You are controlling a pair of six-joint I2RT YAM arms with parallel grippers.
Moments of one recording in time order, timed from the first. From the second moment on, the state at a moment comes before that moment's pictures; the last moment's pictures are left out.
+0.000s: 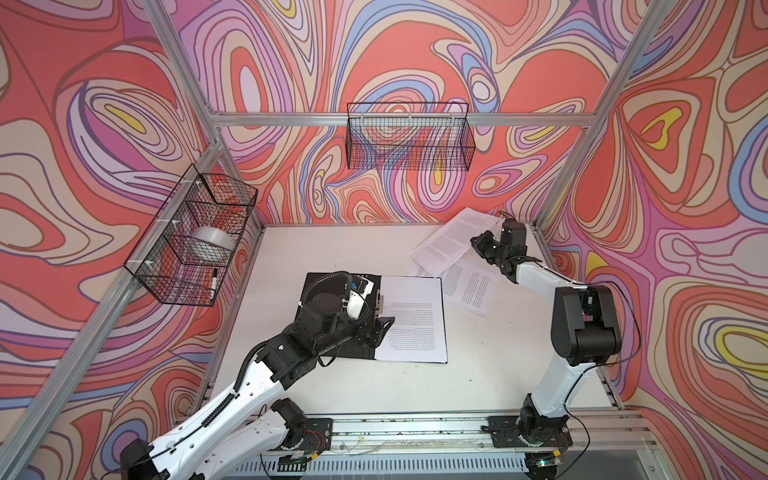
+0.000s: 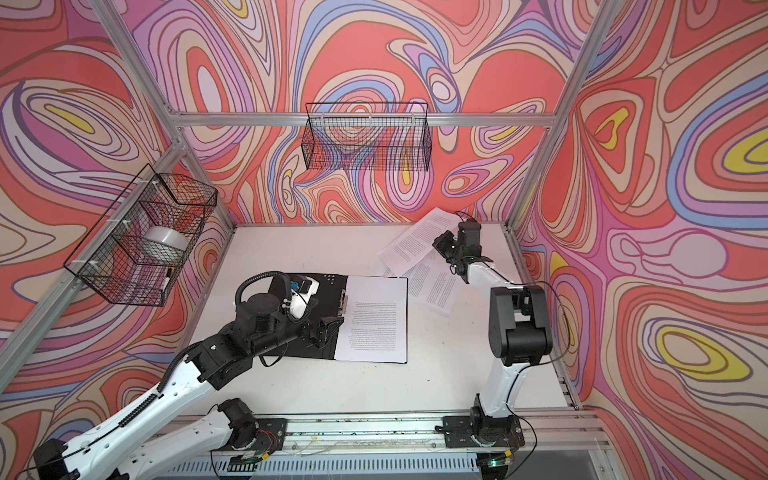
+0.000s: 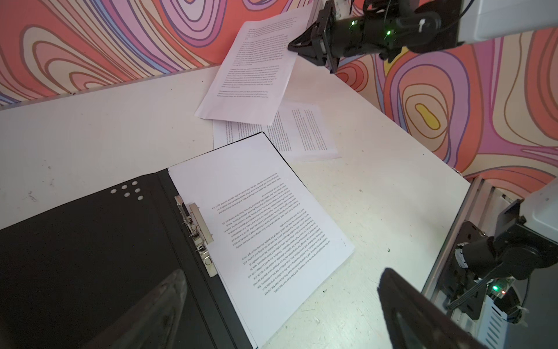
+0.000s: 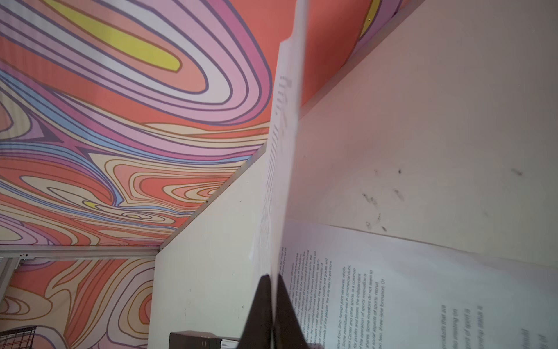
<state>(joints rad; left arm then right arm) -0.70 0.84 0.73 -0.33 0.09 -0.22 0.02 1.81 1.25 0.08 -0.29 0.81</state>
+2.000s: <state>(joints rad) -0.70 0.98 0.74 -0.16 0.10 -0.13 0.18 1.67 1.36 -0.70 -0.70 0.54</state>
